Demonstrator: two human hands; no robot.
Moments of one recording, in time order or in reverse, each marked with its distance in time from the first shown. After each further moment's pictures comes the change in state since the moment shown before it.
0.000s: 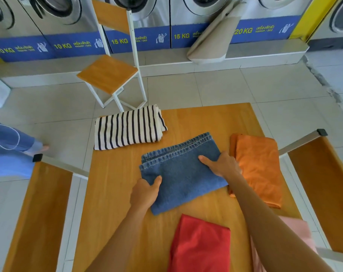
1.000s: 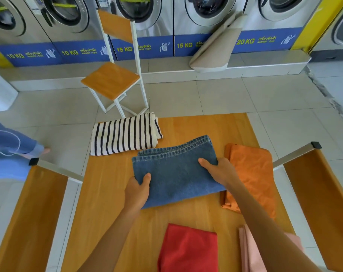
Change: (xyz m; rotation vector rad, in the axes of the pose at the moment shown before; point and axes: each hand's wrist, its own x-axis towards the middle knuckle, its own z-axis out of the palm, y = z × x) left_hand -0.003 0.023 -0.003 -0.418 0.081 0.041; right_hand 0.006 0.014 -0.020 0.340 -0.017 -0.223
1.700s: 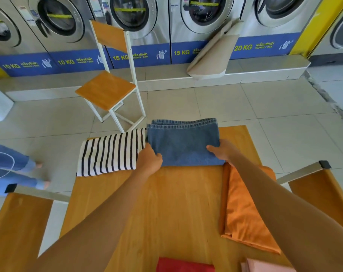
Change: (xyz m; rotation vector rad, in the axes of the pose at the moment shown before) left_hand 0.115 0.118 0.064 0.454 -0.100 0.268; right_hand 0.149 -0.033 -0.050 -0.128 -0.059 -0.058
